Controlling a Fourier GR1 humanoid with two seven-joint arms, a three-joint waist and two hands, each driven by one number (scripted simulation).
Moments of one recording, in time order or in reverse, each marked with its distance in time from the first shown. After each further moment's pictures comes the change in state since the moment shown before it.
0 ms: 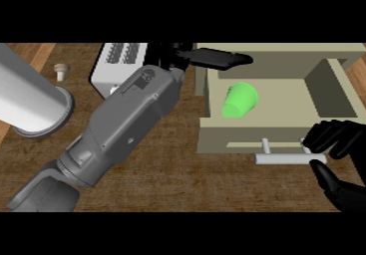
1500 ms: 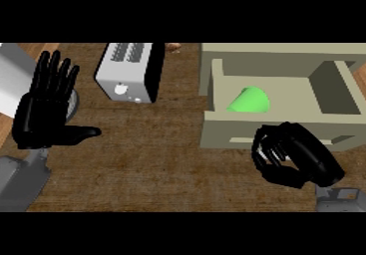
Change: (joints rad) left arm 0.899 0.482 0.177 -0.832 0.074 -0.182 0.103; right arm -0.055 -0.129 0.312 0.360 0.867 -0.071 -0.285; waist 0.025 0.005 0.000
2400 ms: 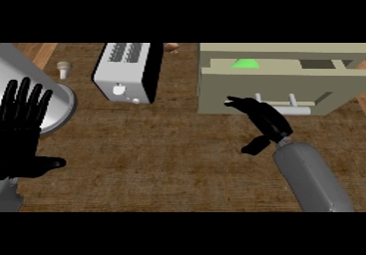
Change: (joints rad) left arm 0.228 -0.004 0.172 -0.038 -0.042 -0.223 -0.023; right arm -0.360 0.117 -0.042 0.793 0.243 -0.207 -0.214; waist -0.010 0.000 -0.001
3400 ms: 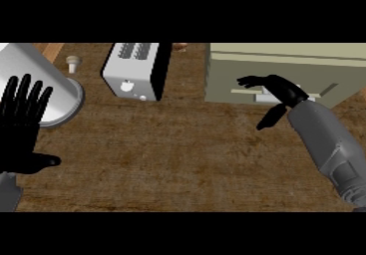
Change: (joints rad) left arm -0.042 -0.023 0.057 0.085 -0.028 -0.129 0.011; right arm -0.435 -0.091 -0.189 0.671 -0.035 0.057 -0.305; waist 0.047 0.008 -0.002
